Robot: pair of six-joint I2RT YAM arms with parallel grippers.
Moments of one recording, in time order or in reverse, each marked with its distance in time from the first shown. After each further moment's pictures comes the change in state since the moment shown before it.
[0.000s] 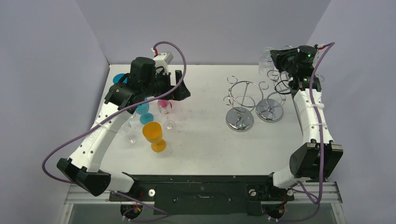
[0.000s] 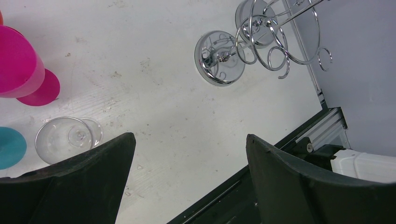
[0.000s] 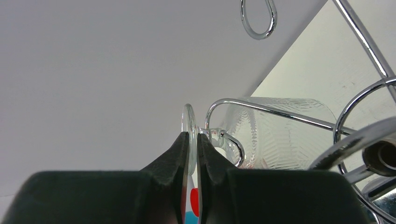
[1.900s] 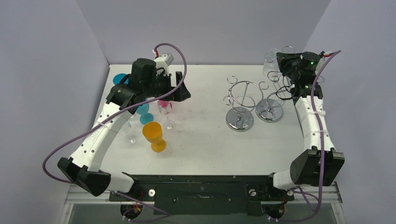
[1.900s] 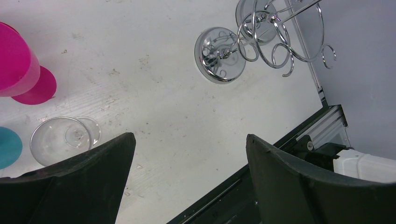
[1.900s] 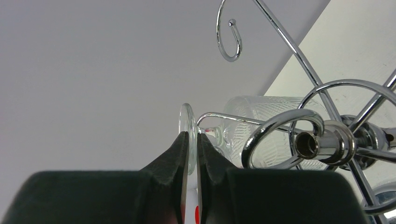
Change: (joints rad) left arm 0.006 -0.002 -0.035 0.024 0.017 0.000; right arm -0.029 -0.079 -0.116 0.078 0.071 0.038
